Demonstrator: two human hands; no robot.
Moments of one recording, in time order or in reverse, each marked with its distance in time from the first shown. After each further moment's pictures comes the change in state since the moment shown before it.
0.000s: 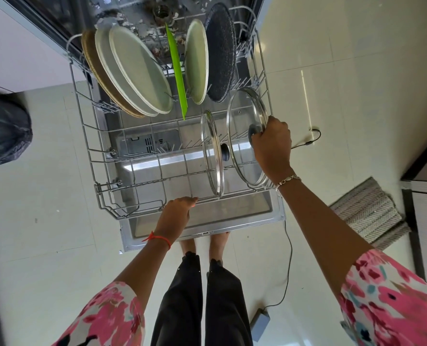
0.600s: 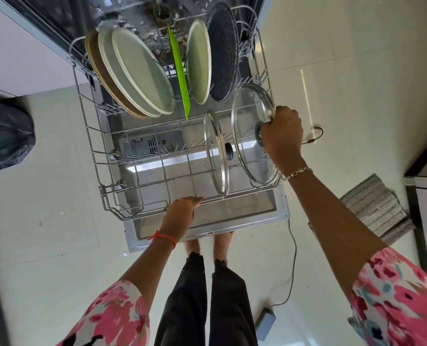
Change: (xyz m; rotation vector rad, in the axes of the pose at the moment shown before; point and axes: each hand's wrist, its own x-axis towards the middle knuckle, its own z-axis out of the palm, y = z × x) left_hand 0.002 -0.006 0.001 -0.002 -0.069 -0.030; right_hand 0.005 -0.010 -0.015 -0.031 0.014 -0.010
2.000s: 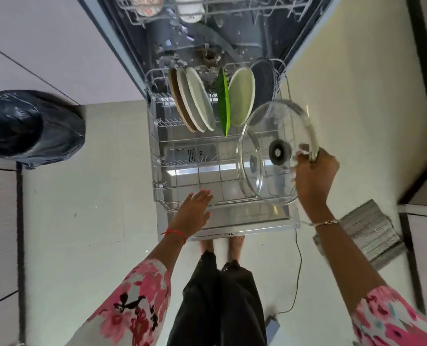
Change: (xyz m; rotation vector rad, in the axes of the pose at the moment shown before) left_hand -0.071 -0.018 -0.093 0.233 -0.112 0.040; right_hand -0.115 -0.064 -0.045 0.483 0.269 0.057
